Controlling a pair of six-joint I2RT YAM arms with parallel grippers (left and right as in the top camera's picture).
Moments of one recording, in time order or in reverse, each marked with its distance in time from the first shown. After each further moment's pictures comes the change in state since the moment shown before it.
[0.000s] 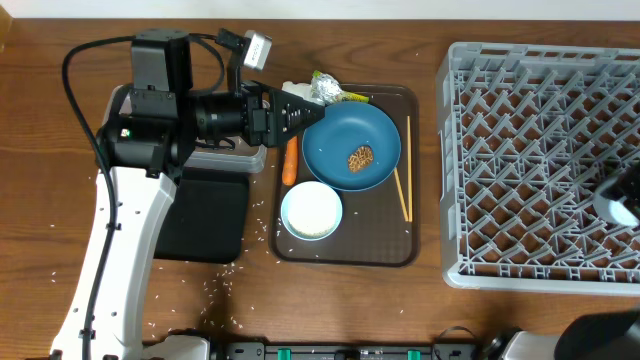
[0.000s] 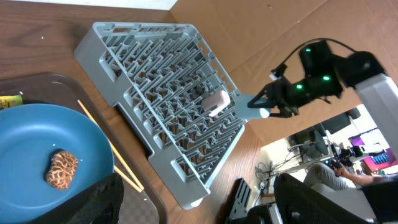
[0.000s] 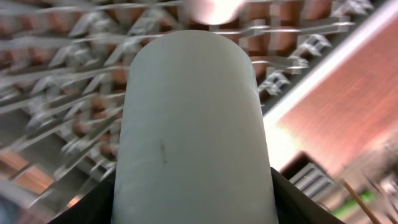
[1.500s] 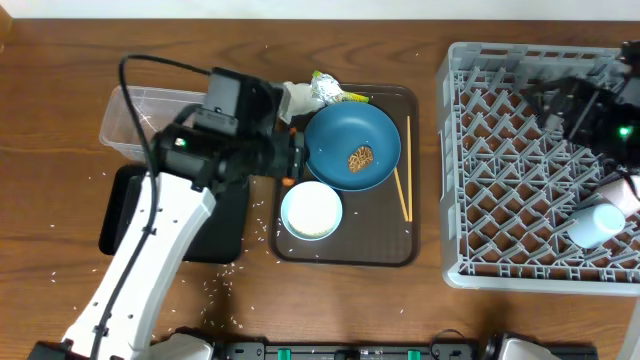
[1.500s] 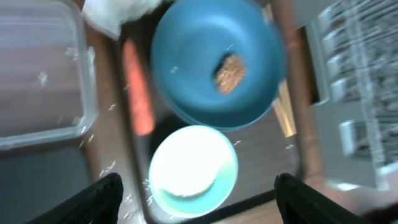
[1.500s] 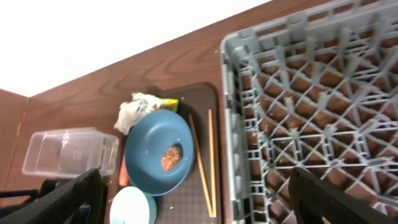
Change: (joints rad) left arm -0.222 0.002 -0.067 -0.317 -0.880 0.007; right arm 0.367 -0.206 0.122 0.286 -0.509 -0.075
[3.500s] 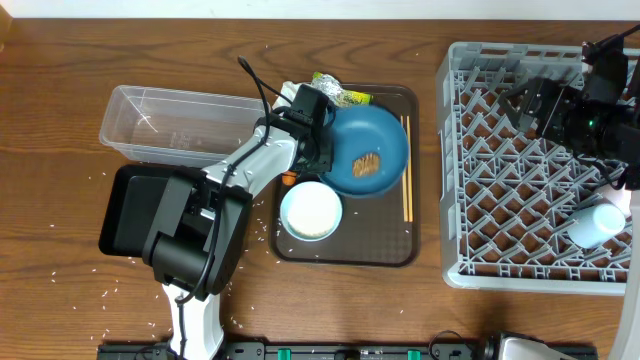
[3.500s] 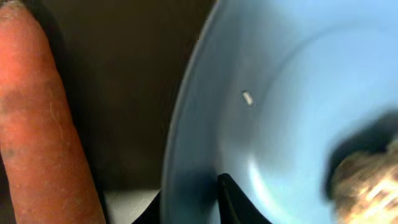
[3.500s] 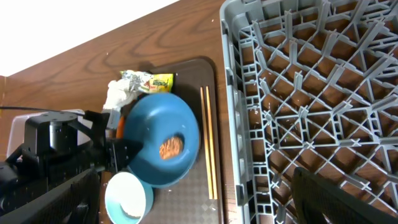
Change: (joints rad) left arm -0.095 0.602 -0.048 0.454 -0.103 -0.135; right arm 0.094 0.051 -0.001 -0.042 0.082 0.035
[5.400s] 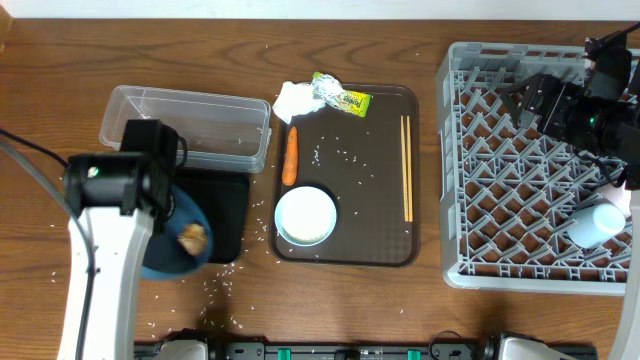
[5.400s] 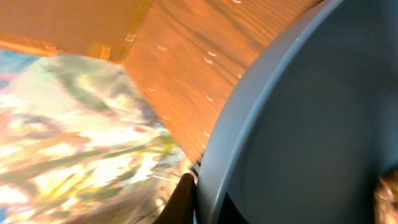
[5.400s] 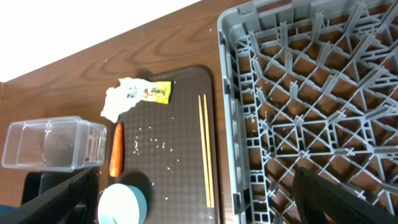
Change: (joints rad) left arm 0.415 -0.720 0.005 -1.143 -0.868 -0.353; right arm 0.000 0.000 0.000 0.035 0.016 0.001
